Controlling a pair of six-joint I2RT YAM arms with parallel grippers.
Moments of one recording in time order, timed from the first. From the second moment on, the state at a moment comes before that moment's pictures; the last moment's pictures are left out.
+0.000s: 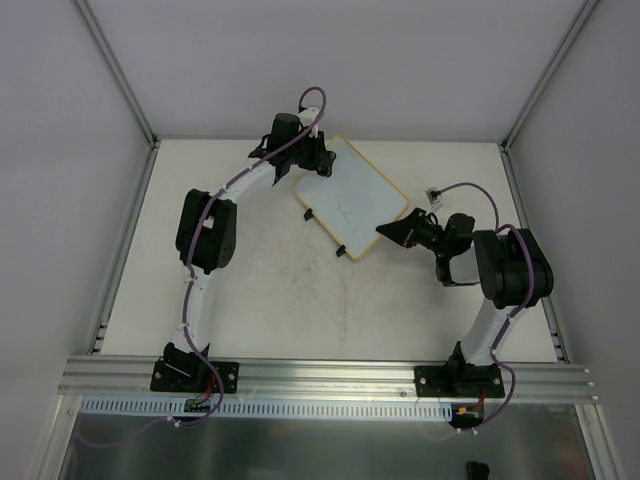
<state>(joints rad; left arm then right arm) -0.39 2.29 1.93 -0.11 0.35 -0.20 0.09 1.84 0.53 1.20 -0.88 0.79</state>
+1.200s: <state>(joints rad) -0.52 2.03 1.33 0.17 0.20 -0.25 0.09 1.84 0.53 1.20 -0.88 0.79</state>
